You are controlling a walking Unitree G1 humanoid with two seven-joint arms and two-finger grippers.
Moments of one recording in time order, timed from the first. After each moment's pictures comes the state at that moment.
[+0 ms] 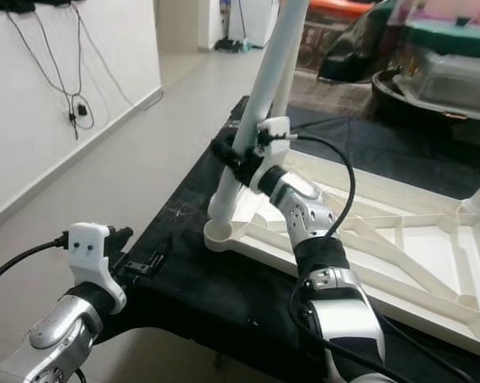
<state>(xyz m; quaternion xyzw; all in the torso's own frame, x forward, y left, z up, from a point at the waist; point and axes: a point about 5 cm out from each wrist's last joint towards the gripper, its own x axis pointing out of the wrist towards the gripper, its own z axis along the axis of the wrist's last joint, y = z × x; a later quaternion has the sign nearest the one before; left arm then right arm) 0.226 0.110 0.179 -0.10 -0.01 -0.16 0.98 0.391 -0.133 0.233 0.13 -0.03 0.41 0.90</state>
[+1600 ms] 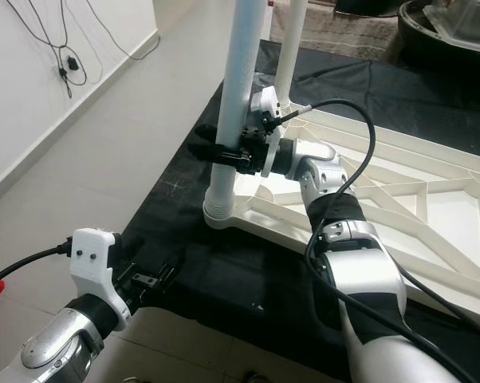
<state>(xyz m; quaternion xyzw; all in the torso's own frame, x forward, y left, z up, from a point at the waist) 0.201 0.100 0.186 -0.10 0.03 -0.19 0.98 0.381 -0.133 0.270 -0.04 -0.07 0.62 0.78</state>
